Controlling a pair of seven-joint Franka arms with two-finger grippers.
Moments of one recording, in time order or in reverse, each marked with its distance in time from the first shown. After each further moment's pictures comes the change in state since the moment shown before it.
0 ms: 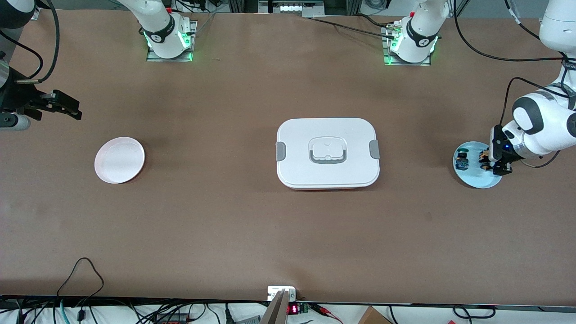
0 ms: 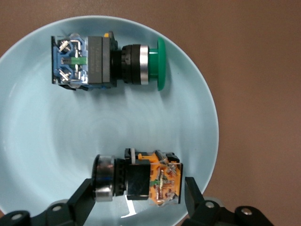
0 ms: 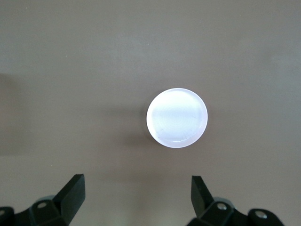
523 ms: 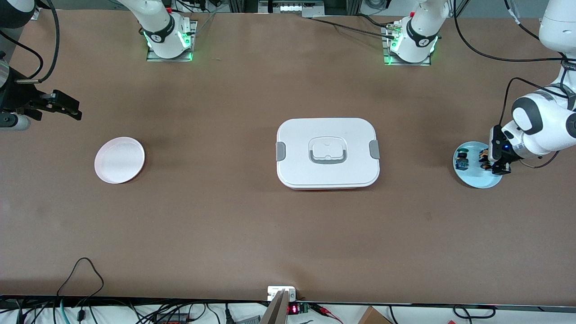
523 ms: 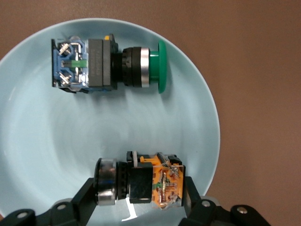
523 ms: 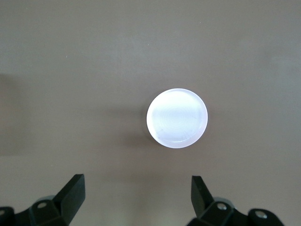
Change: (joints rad) left arm 0.001 0.002 -0.006 0.000 0.000 0.001 0.000; right arm 0.001 0.000 0.000 0.001 0.000 0.000 0.000
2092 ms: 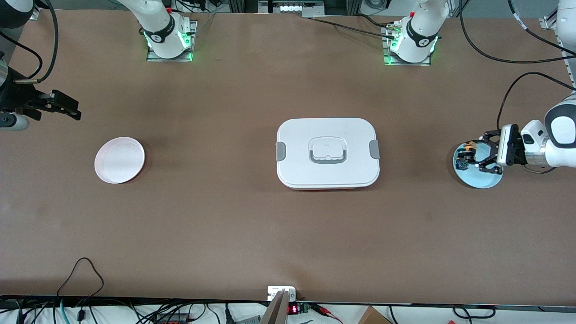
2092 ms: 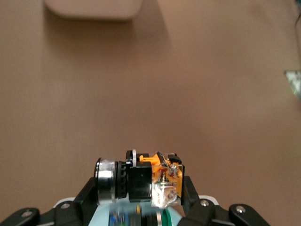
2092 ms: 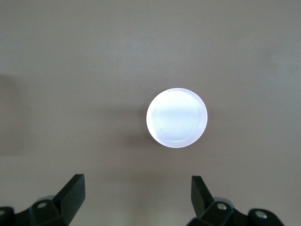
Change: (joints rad) left arm 0.011 -0.002 -0.095 0.335 -0.388 -0.800 0.033; right arm -0.004 0.000 -0.001 0.000 0.002 -0.001 0.000
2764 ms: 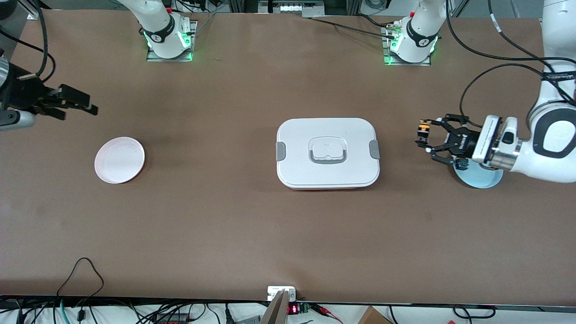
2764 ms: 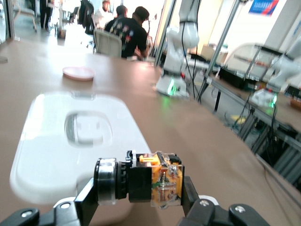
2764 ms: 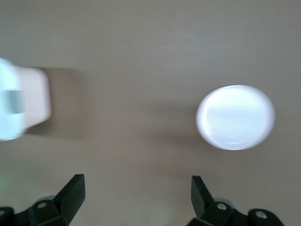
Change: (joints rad) left arm -0.098 0.000 -0.104 0.082 -0.492 -0.379 -0.150; right arm -0.011 0.009 -0.013 -0.004 0.324 -0.052 -0.062
